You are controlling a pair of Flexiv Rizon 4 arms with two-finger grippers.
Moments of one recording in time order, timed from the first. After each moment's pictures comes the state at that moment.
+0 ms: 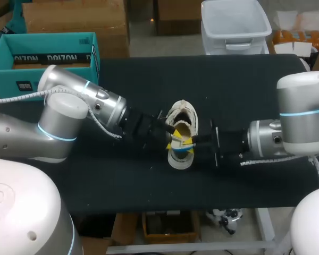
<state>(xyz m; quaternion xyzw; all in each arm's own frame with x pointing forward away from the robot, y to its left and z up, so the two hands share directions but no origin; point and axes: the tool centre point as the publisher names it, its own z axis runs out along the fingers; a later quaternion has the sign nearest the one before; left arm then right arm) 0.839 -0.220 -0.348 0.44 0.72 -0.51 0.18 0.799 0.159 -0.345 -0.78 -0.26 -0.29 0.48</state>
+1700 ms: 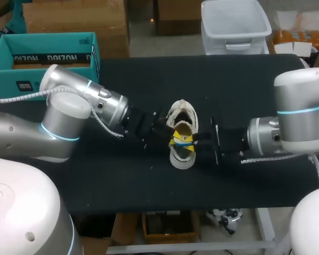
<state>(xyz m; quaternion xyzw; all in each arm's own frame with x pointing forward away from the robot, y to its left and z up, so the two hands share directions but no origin) 0.852 -0.223 -0.356 0.41 0.74 -0.50 0.17 0.802 0.156 -0.341 -0.80 -0.26 -0.30 0.46</state>
